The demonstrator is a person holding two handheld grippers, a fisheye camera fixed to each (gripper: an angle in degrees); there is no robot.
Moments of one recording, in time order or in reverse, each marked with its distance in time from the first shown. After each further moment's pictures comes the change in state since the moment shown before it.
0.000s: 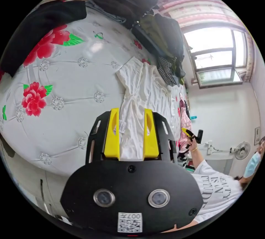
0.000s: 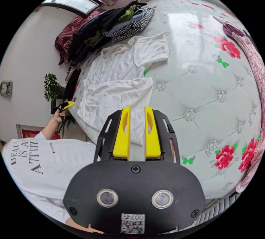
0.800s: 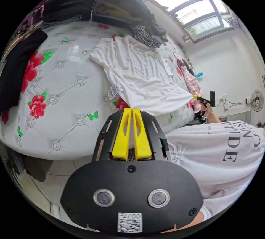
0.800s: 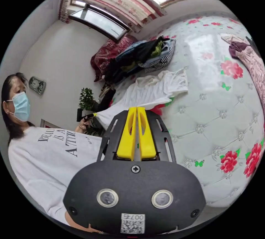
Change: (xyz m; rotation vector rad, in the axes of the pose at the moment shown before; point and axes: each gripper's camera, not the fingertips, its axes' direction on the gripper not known) left arm 0.064 0.047 -0.069 -0.002 0.043 0.278; right arm -0.011 0.076 -0.132 0.274 -0.292 -0.106
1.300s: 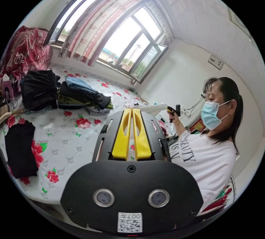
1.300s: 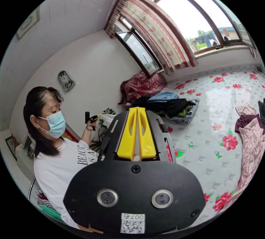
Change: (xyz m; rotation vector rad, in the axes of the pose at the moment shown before) left arm 0.118 -0.028 -0.229 0.394 0.161 0.370; right arm -0.160 -0.034 -0.184 0.289 -0.113 -0.334
